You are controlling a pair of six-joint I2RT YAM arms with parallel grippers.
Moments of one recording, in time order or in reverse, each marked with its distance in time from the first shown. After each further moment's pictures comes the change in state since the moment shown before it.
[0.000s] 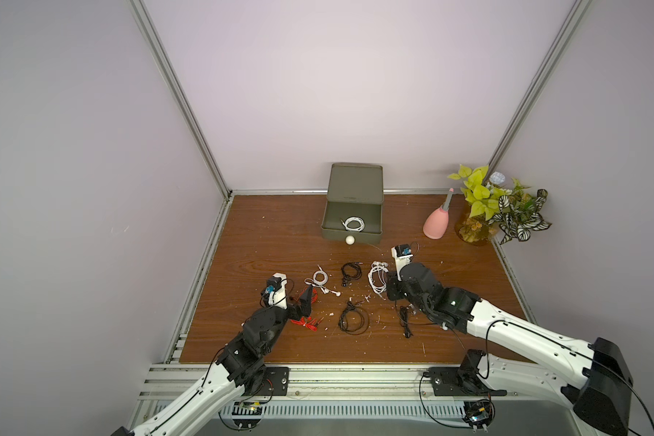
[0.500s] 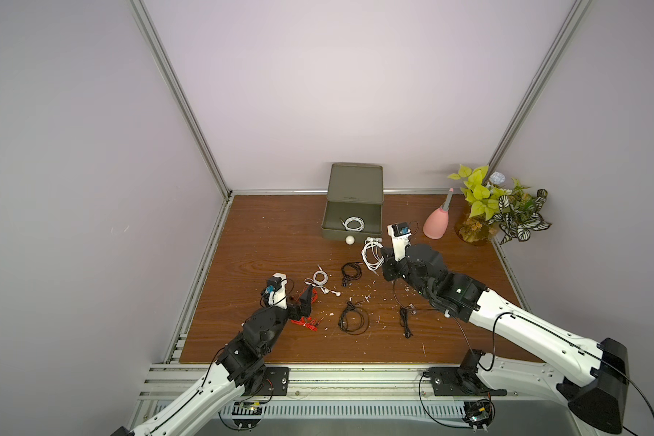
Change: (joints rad) left arm 0.000 0.001 0.000 0.000 0.000 0.000; right arm -0.049 0.075 0.212 0.078 -0.010 -0.181
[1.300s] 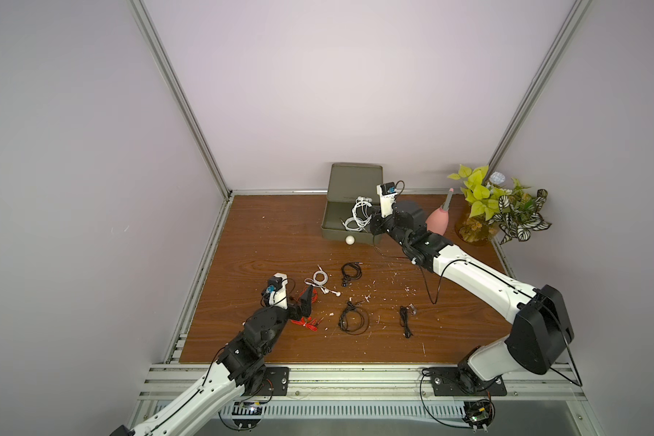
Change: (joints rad) left arm 0.000 0.018 0.000 0.000 0.000 0.000; right arm -0.227 0.419 0.269 0.276 -0.192 -0.111
